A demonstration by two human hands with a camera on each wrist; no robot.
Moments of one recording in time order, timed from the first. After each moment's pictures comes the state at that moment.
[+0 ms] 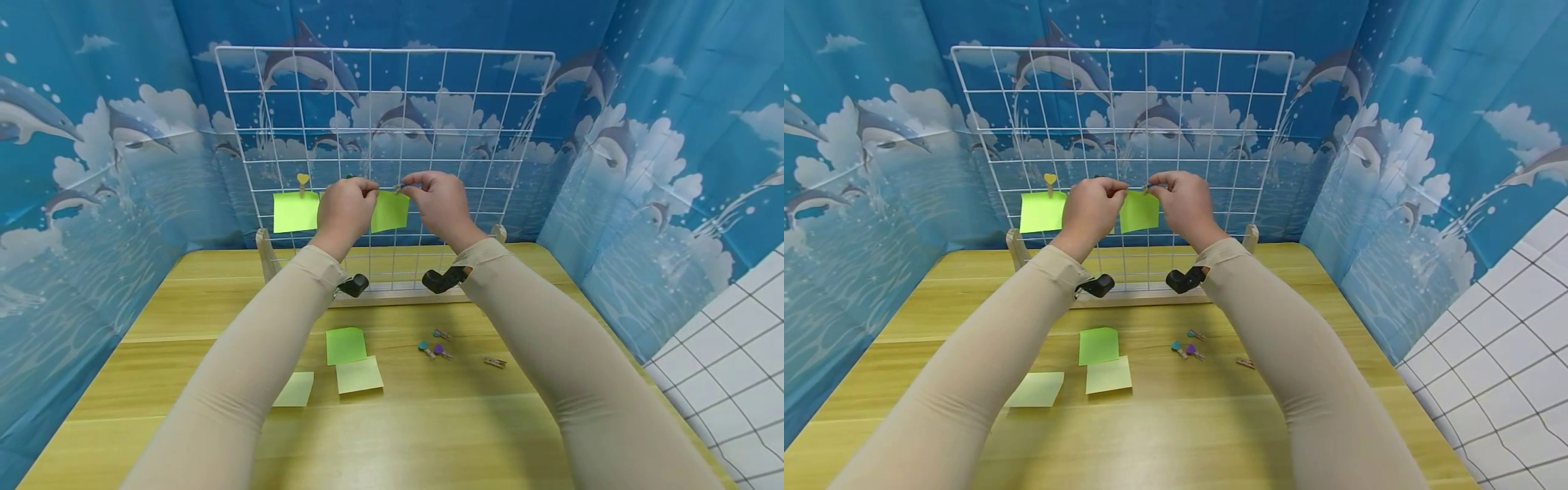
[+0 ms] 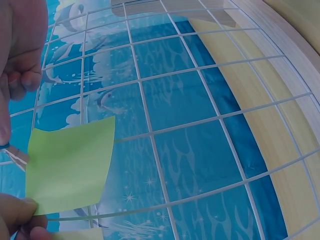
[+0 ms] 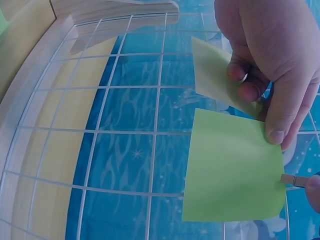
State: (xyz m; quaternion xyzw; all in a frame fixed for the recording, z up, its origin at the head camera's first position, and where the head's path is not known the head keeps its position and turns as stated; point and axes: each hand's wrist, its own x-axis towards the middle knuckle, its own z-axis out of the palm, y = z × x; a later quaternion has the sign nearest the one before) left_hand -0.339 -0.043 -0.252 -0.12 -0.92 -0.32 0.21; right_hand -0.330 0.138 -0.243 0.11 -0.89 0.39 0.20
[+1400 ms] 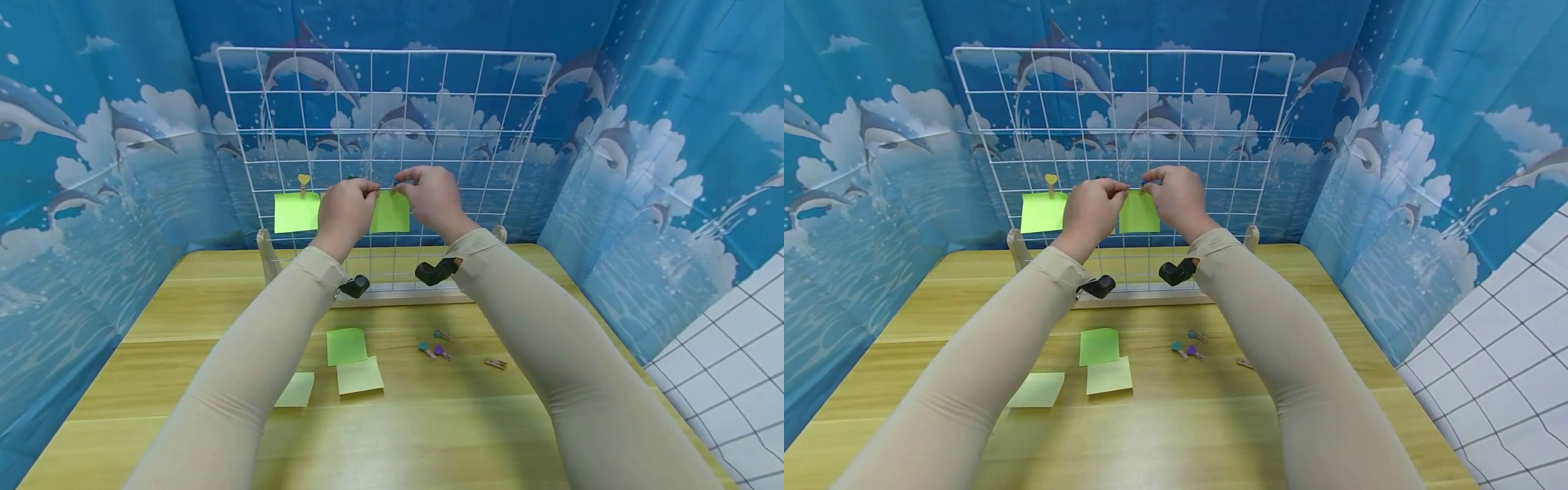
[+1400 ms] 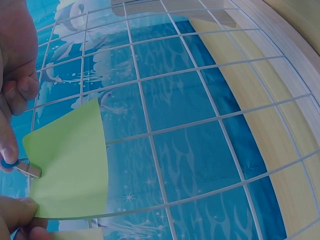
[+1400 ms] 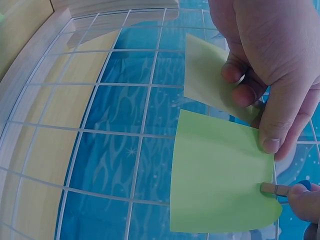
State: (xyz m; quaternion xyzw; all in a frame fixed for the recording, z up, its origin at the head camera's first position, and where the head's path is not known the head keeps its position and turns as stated) left_hand -0.340 -0.044 -0.253 -0.12 -0.92 -0.32 0.20; right_hand -0.339 0.120 -0.227 0.07 -0.93 0.34 0.15
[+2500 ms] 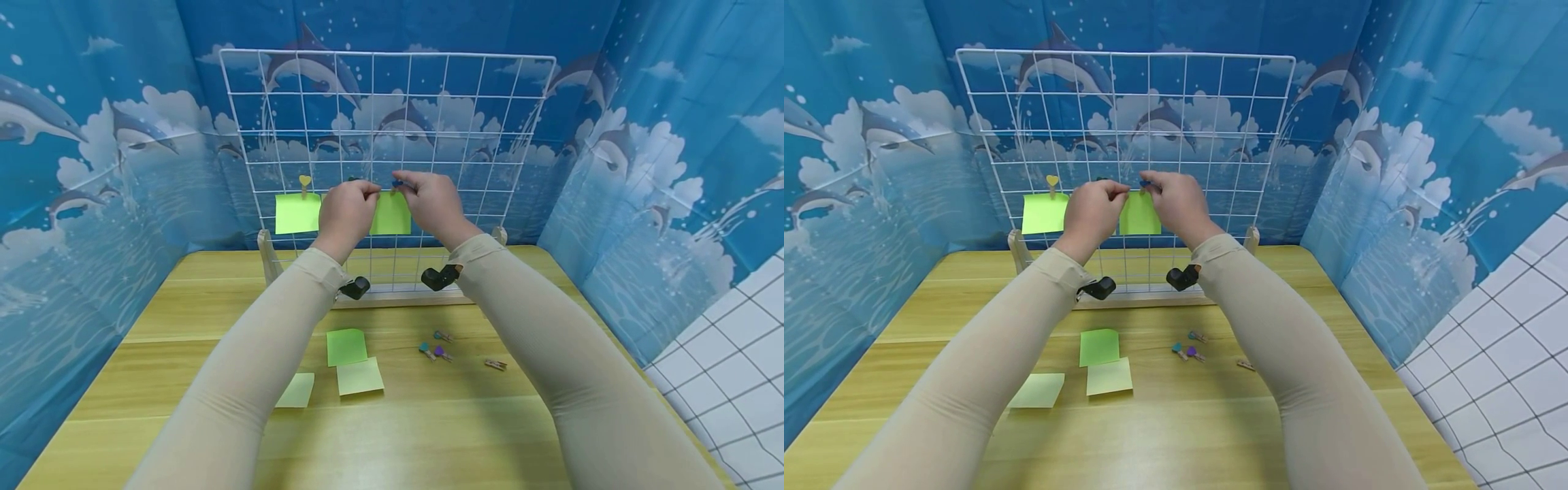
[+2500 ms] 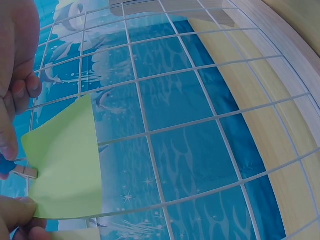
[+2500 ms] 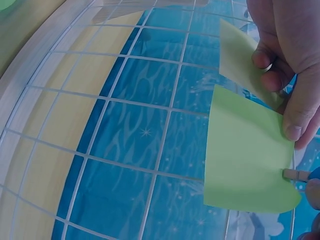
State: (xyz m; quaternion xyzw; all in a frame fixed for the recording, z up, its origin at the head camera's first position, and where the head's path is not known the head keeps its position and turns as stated) left_hand -0.338 -0.044 -0.254 -0.12 -0.92 -0.31 0.22; right_hand -0.339 0.129 -0.238 0.18 -0.93 0.25 0.22
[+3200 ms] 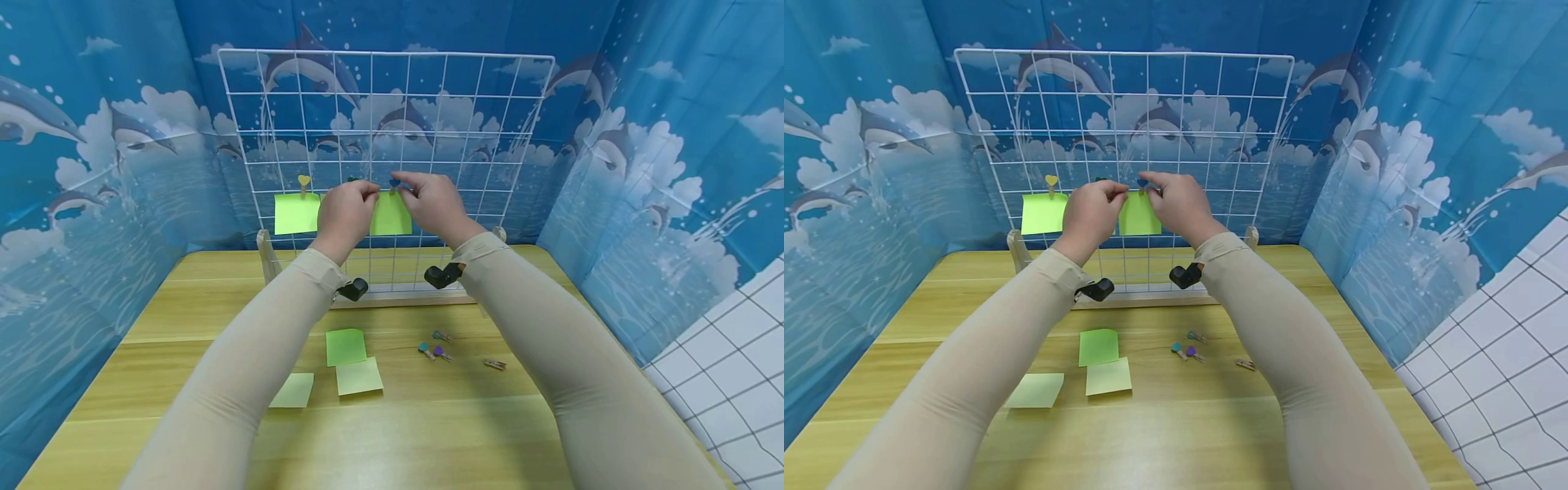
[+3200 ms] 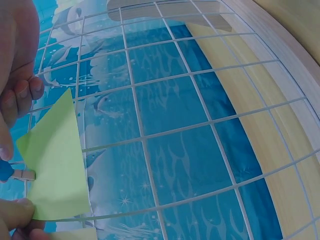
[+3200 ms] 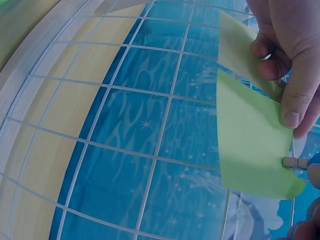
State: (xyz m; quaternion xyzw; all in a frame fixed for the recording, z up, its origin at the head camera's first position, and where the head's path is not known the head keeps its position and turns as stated) left_hand -0.338 -0.046 -0.257 -0.14 -0.91 -0.32 0.22; right_hand -0.342 0.136 -0.241 0.20 -0.92 0.25 0.21
